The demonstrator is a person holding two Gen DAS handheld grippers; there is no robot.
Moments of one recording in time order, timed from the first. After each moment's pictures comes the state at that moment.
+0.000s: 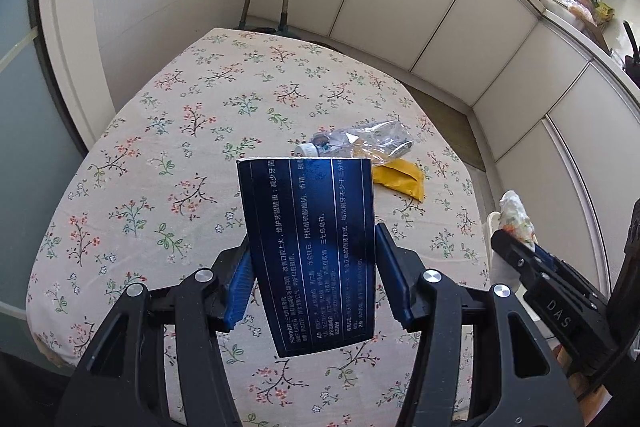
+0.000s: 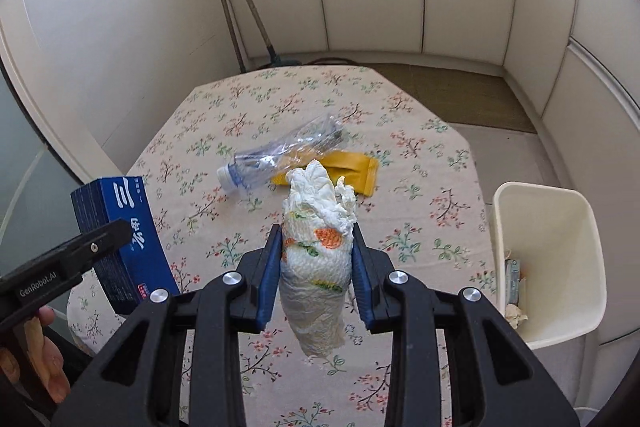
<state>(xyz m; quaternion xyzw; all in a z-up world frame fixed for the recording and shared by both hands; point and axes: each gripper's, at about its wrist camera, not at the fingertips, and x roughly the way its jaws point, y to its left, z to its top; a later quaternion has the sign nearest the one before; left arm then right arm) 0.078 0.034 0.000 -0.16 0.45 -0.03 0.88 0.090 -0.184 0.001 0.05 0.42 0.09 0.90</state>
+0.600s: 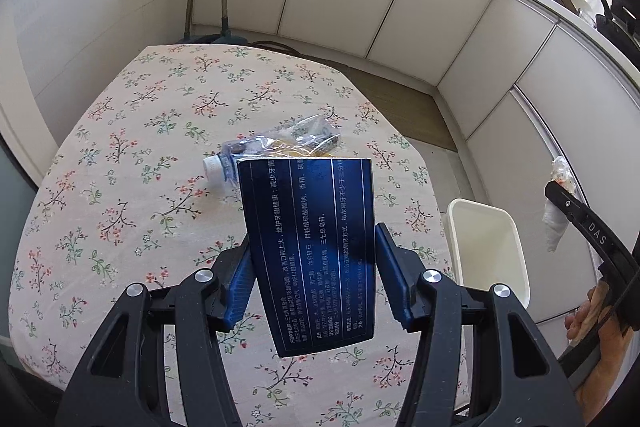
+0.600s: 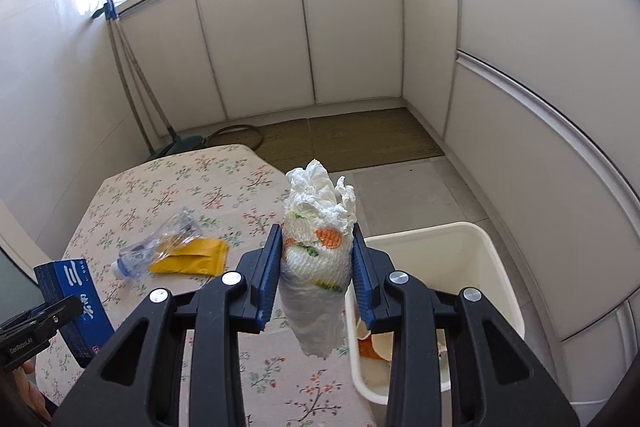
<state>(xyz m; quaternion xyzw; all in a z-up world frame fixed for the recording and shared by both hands) 0.106 -0.047 0.010 -0.11 0.44 -0.09 0.88 0.100 -0.324 0.031 0.09 0.34 -0.07 0.93</state>
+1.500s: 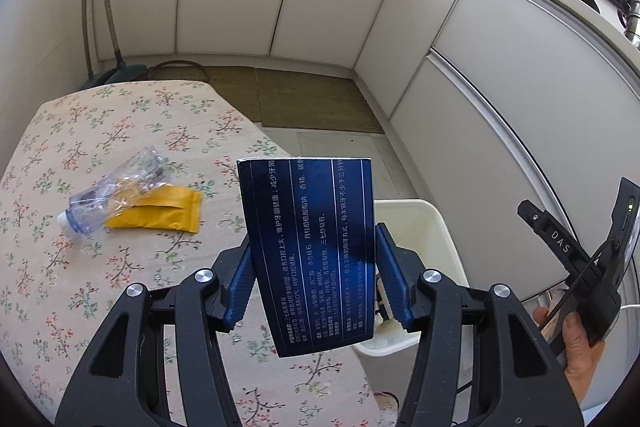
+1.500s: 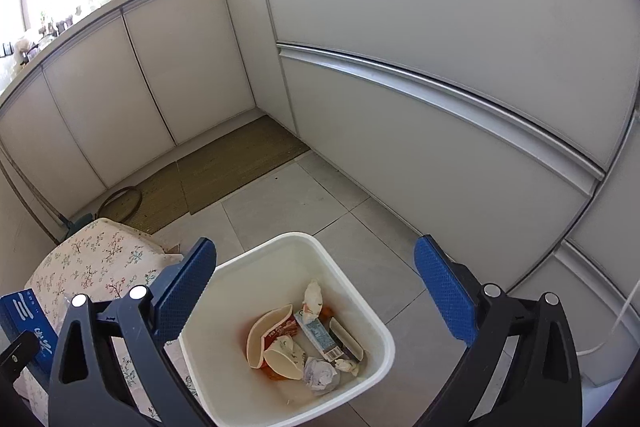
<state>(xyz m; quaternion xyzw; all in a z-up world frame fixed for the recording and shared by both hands) 0.128 -0.215 0.026 -0.06 0.43 -0.21 0.88 0.050 -0.494 0.013 0.19 0.31 -0.28 0.89</state>
